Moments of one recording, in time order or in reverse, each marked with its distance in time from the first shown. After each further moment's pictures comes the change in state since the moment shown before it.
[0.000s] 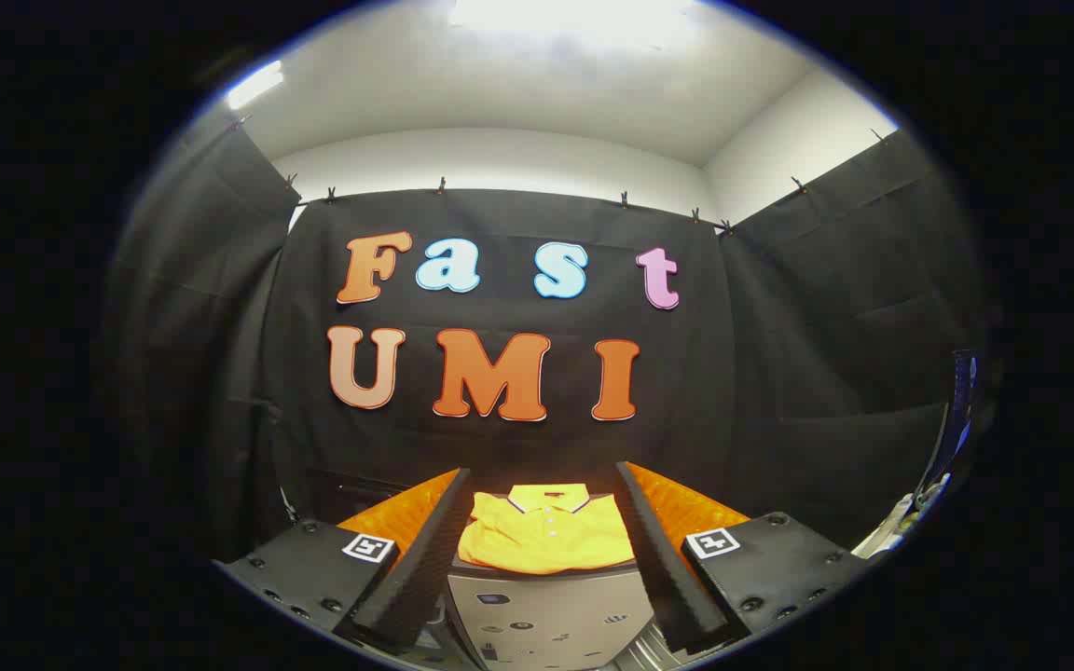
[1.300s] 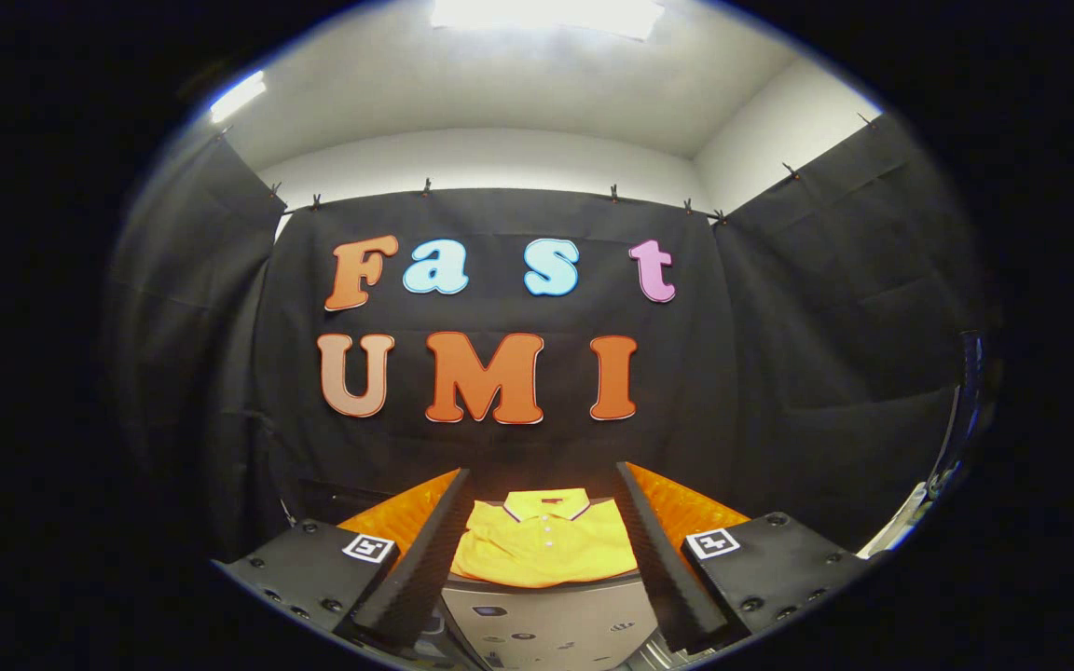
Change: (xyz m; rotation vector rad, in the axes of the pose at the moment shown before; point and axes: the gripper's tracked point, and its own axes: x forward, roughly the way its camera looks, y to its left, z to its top) arm 0.040 -0.020 -0.005 0.057 0.006 -0.011
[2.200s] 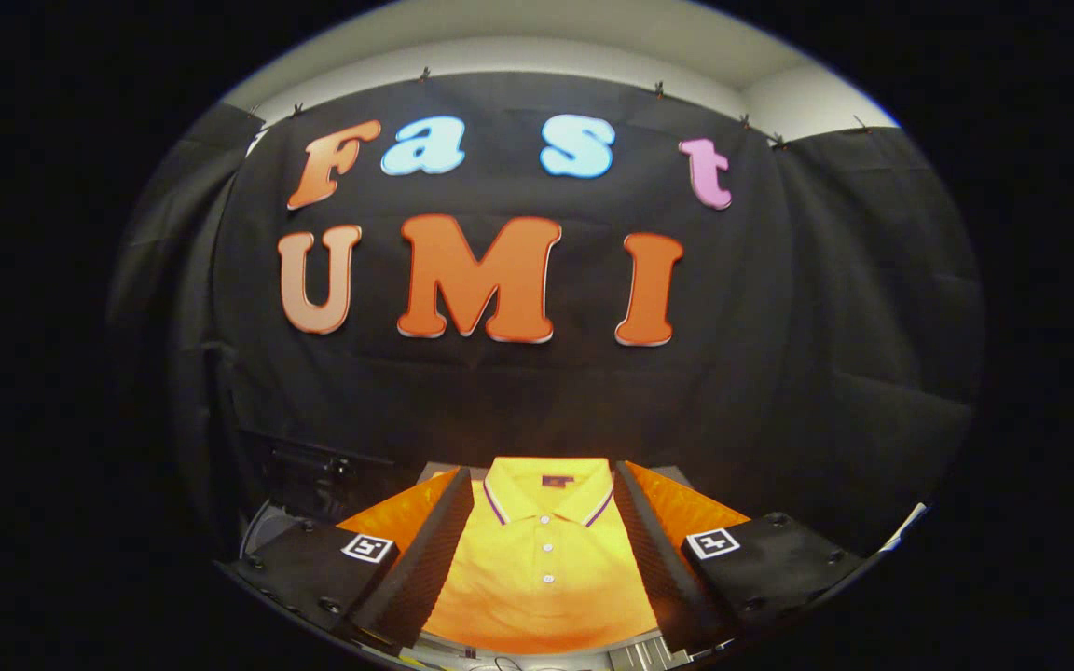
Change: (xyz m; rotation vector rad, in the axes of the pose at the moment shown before) arm 0.230 0.017 -0.124 -0.071 0.413 0.073
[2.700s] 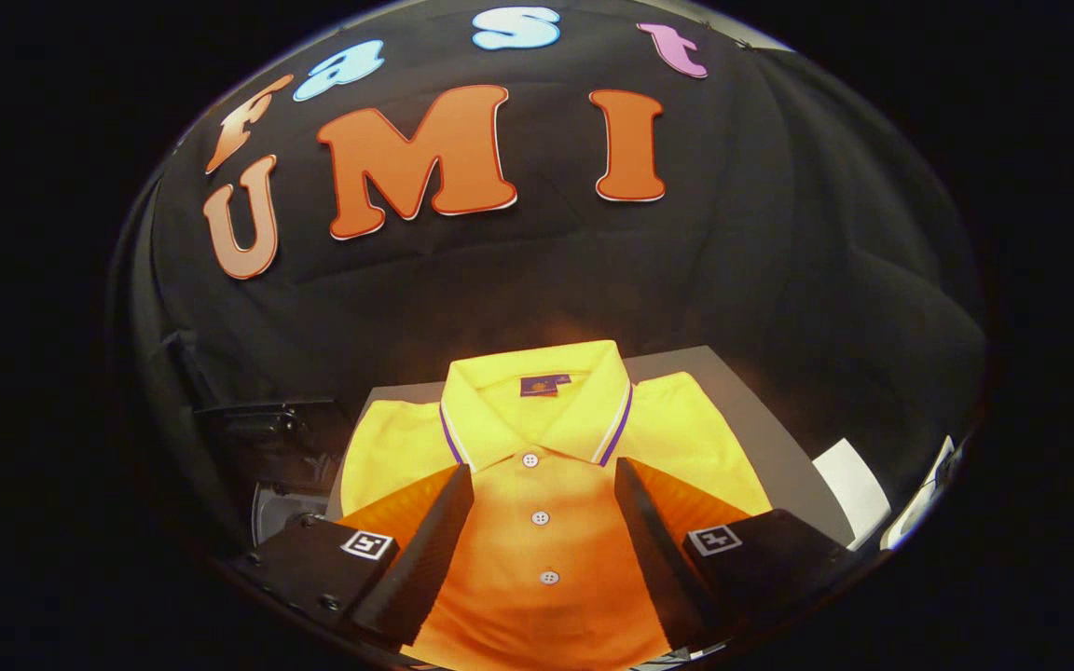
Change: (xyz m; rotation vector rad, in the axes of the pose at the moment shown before) arm 0.087 -0.025 -0.082 0.184 0.306 -0.046
